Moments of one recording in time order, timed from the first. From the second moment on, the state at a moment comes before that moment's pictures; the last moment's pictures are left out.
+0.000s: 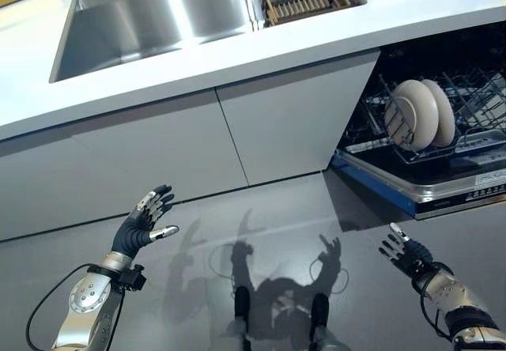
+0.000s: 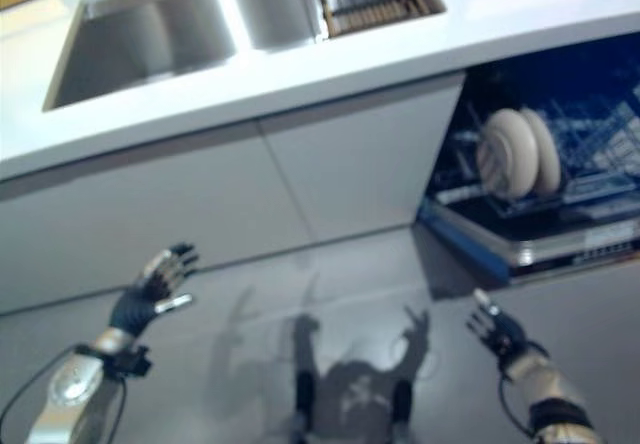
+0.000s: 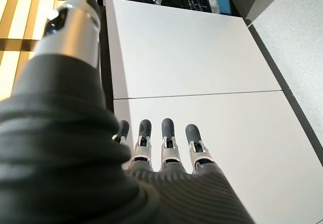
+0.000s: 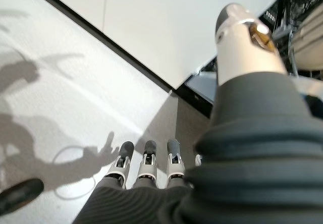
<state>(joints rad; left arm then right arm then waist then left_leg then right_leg) 0.01 0.61 -0.02 0.11 -0.58 -0.34 -0.27 -0.38 -0.62 -0.15 0.92 1.05 0.27 0.09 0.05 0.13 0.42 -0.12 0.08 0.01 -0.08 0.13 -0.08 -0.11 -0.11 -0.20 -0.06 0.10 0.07</state>
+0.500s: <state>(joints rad) -0.02 0.63 -0.02 0.09 -0.61 -0.34 -0.25 -0.43 -0.75 -0.25 1.07 1.08 0.25 -0.01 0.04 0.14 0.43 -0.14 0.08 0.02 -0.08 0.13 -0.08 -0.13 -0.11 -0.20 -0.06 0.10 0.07</state>
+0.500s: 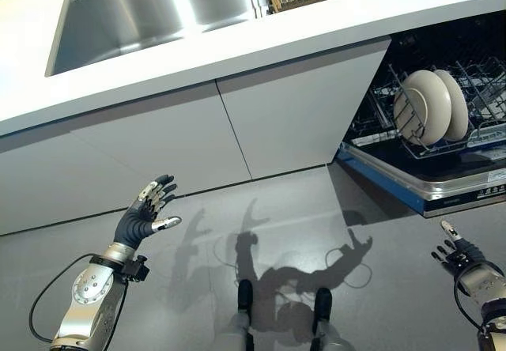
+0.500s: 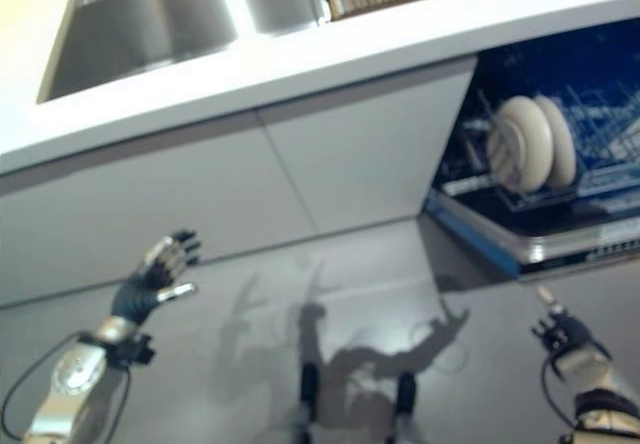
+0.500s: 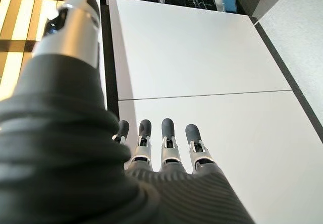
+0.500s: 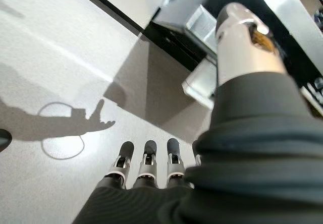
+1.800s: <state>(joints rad) 0.04 0.68 -0.06 0.01 -0.78 -0.32 -0.21 -0.65 -0.91 -0.25 1.11 1.18 0.13 0.17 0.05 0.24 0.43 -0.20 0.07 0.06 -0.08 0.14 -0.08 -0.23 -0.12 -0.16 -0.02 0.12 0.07</state>
